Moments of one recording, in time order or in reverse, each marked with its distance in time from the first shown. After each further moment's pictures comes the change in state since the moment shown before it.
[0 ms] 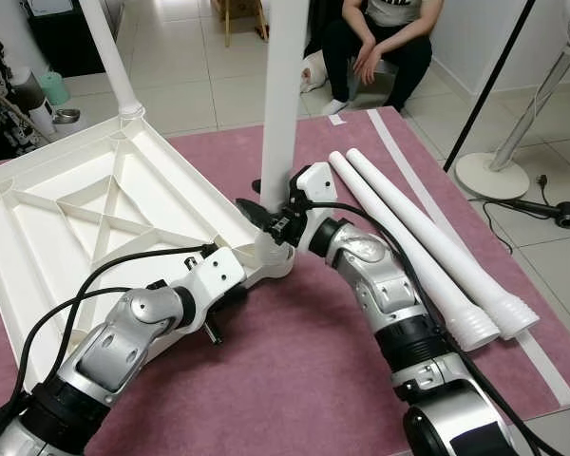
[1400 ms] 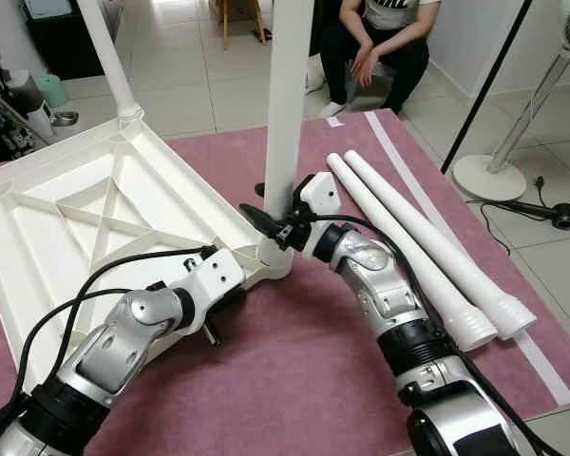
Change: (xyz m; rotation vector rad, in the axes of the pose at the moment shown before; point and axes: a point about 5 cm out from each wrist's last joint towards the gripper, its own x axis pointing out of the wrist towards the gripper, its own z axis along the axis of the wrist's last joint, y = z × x) left arm 0.000 0.000 -0.002 0.003 0.010 0.005; right arm -0.008 -0.007 -0.013 0.007 0.012 0.026
